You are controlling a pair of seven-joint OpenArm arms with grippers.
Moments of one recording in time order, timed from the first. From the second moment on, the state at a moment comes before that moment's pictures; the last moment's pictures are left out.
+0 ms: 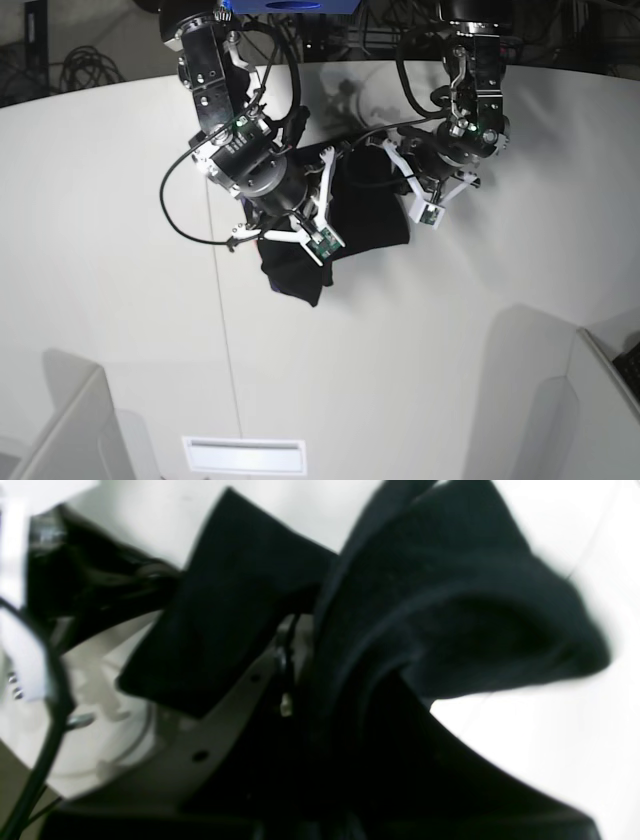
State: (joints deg) left arm 12.0 -3.8 -4.9 95.2 -11.6 -23.9 48.3; right arm -3.9 -5.3 -21.9 113.5 -6.7 22.9 -64.2
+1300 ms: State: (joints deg) left arm 14.8 -6.6 -9.2 96.5 -12.8 -24.1 47.3; right arm 1.6 -6.0 -27.1 94.7 -6.5 22.8 -63.5
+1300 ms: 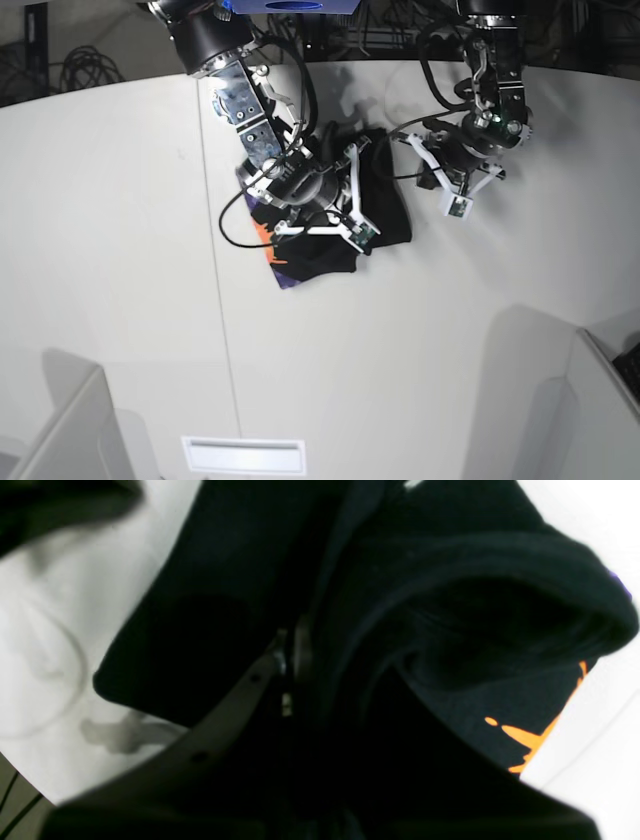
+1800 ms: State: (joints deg) left arm 18.4 -6.5 -13.6 101.6 -12.1 -24.2 48.4; right arm 3.2 -6.2 -31.9 93.1 -6.1 22.8 -63.3
